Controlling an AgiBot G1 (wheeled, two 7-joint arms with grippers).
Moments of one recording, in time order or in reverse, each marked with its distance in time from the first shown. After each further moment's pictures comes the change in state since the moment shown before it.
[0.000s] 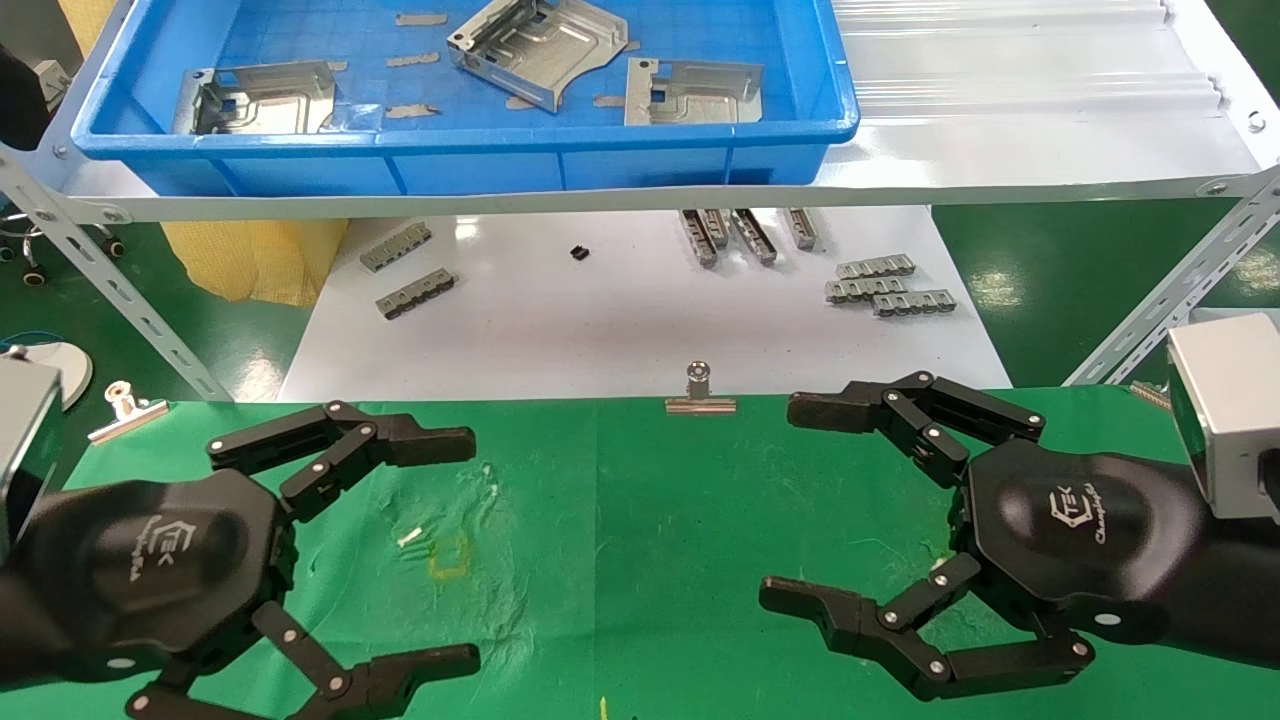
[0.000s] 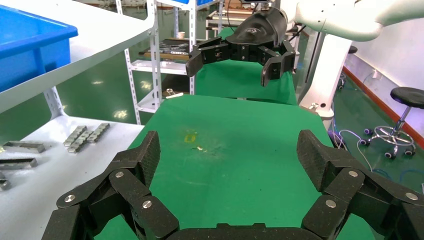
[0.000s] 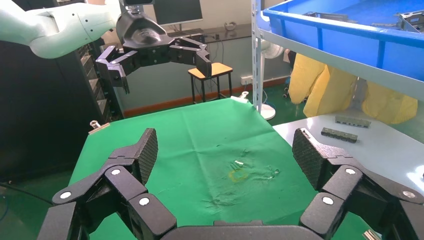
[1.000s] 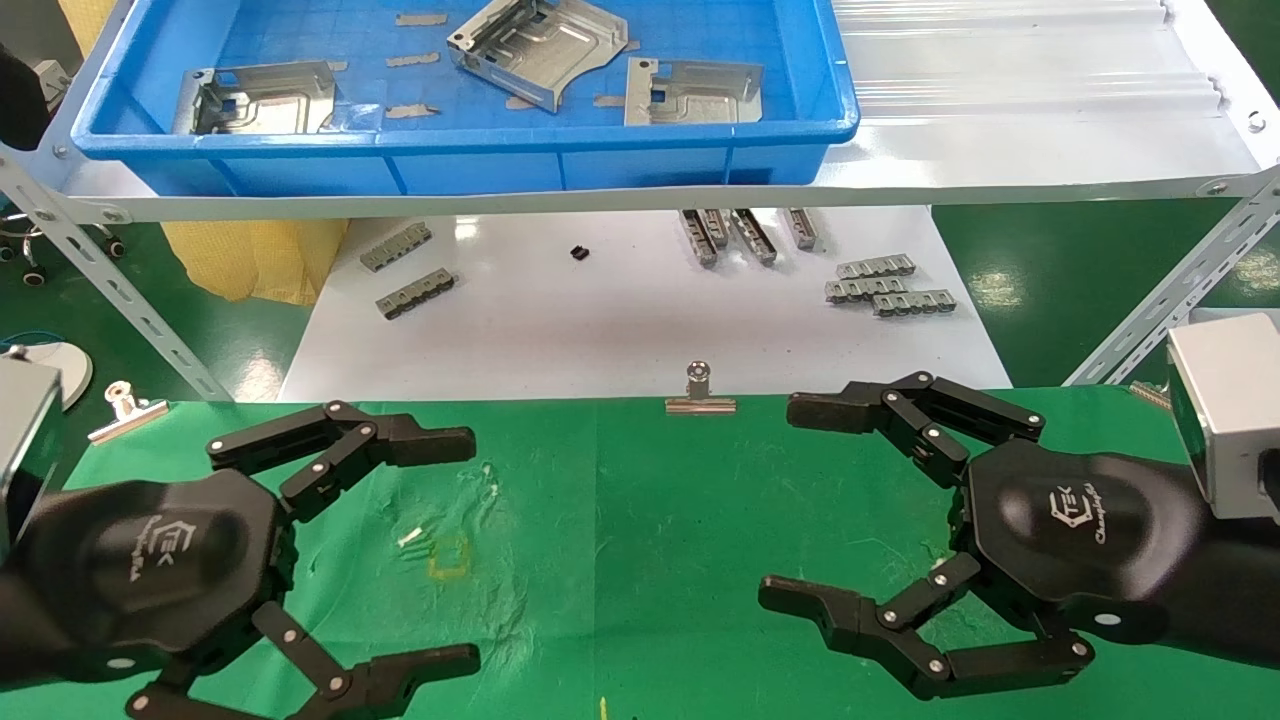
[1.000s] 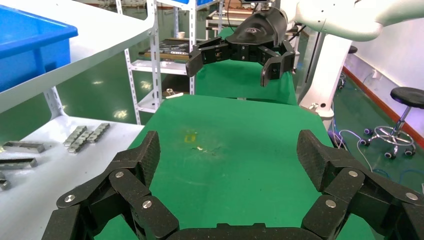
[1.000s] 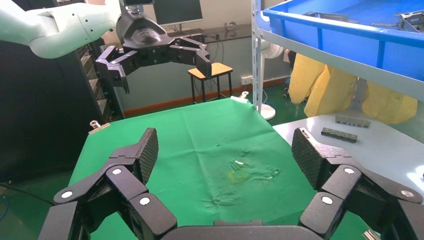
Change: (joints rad) left arm 0.000 0.000 0.000 0.000 0.000 0.000 0.000; right arm 0.000 0.000 0.000 0.000 0.000 0.000 0.000
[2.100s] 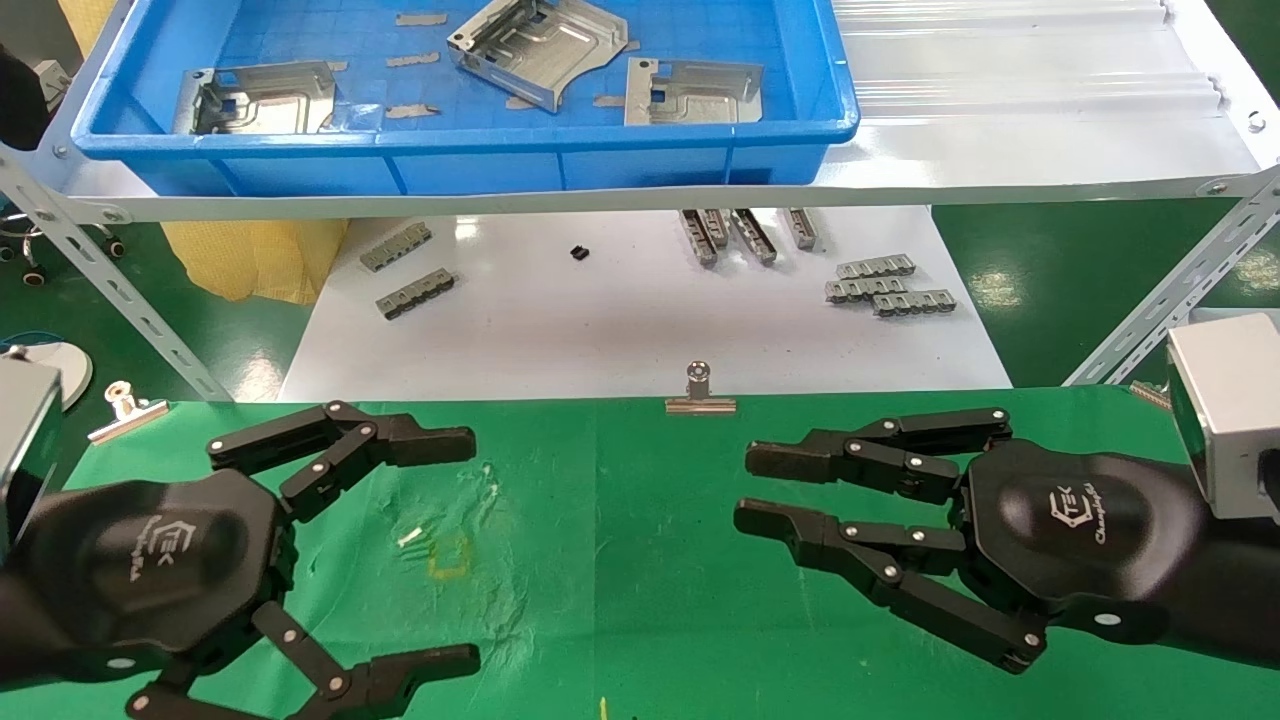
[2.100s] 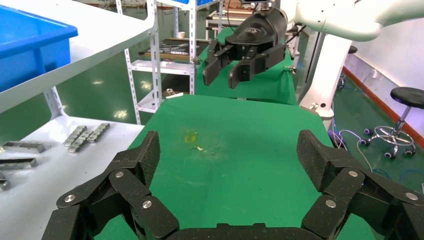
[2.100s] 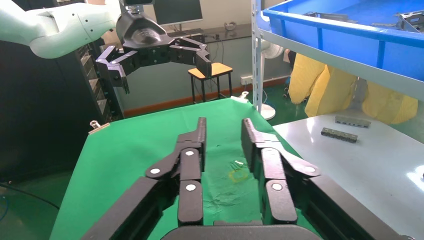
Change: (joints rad) left arm 0.000 0.000 0.000 0.000 0.000 0.000 0.000; right arm 0.000 0.000 0.000 0.000 0.000 0.000 0.000
